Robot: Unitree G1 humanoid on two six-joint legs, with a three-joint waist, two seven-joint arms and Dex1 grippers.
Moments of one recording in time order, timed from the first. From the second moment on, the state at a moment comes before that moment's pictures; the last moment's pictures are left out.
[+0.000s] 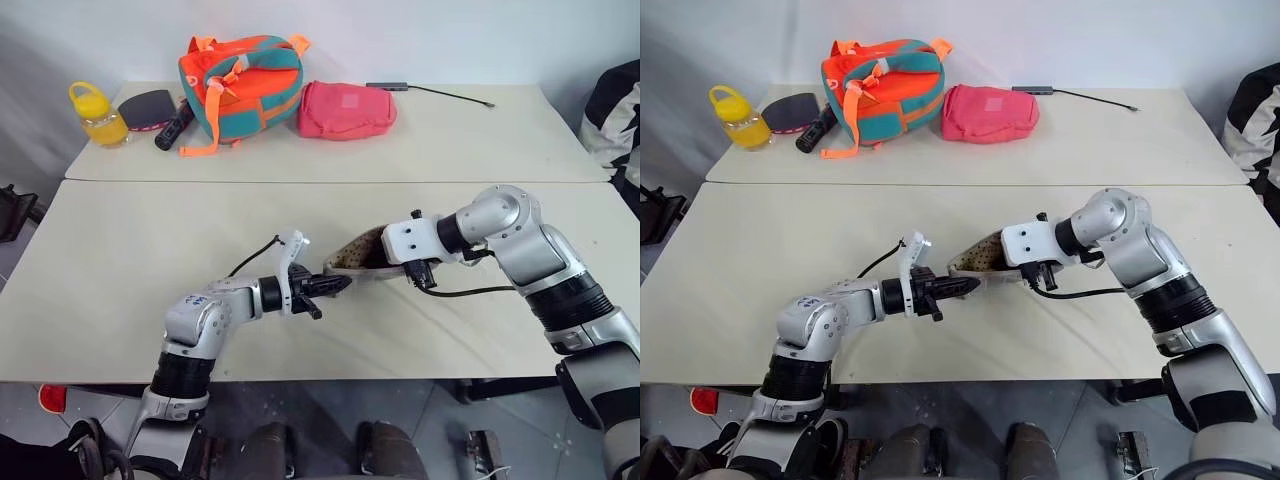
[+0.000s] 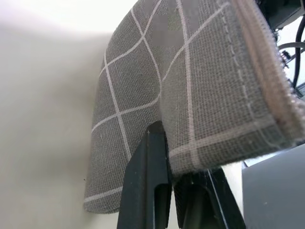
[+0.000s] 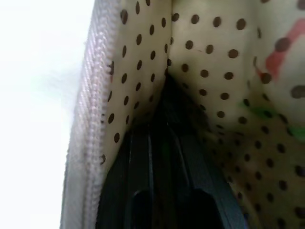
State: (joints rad) left arm -0.50 0.25 -0.04 -0.10 -0.58 1.02 -0.64; right arm -0.90 -0.72 0.41 0.19 -0.14 0.05 1.38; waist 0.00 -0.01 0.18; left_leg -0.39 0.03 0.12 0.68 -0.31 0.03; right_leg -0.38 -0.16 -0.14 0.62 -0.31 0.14
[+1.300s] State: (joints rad) left arm -0.49 0.27 -0.04 -0.11 -0.70 1.12 -0.63; right arm -0.88 -0.73 0.43 0.16 -0.20 0.06 1.43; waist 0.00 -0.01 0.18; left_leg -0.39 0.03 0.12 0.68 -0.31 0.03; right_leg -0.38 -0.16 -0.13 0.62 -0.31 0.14
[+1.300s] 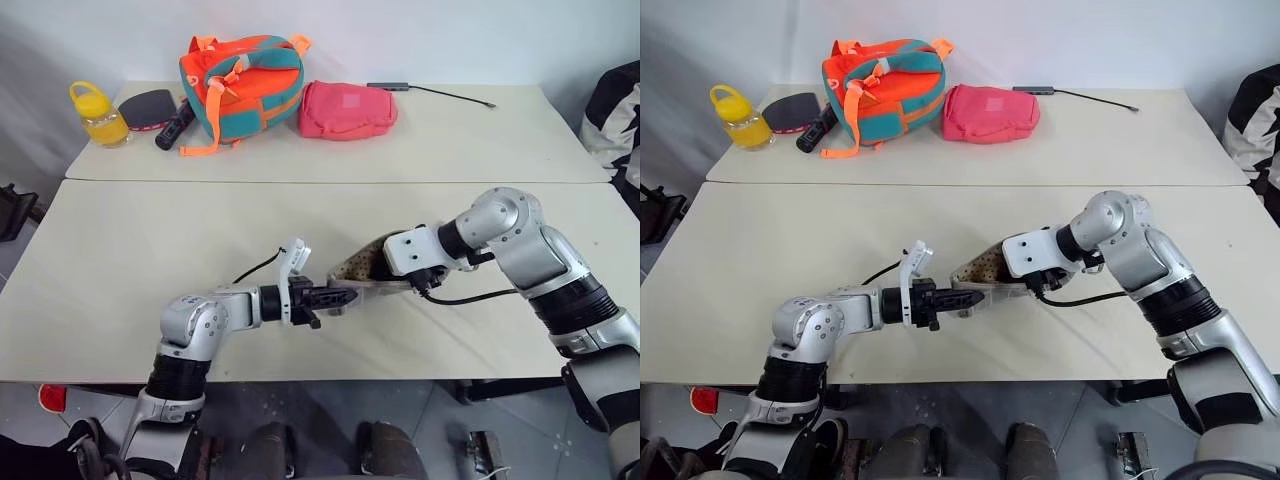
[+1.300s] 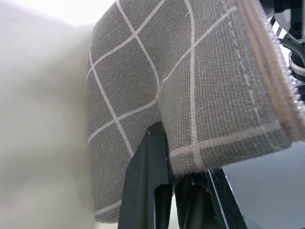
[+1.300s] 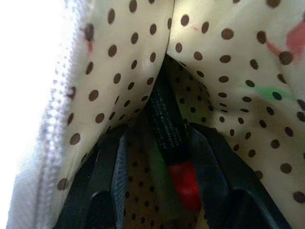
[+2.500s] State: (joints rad) left arm -0.50 0.28 -0.09 -0.12 -0.68 1.06 -0.62; right arm -0.83 -0.81 0.40 0.09 -0.17 0.07 1.42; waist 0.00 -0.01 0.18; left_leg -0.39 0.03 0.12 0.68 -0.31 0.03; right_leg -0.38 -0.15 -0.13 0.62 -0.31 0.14
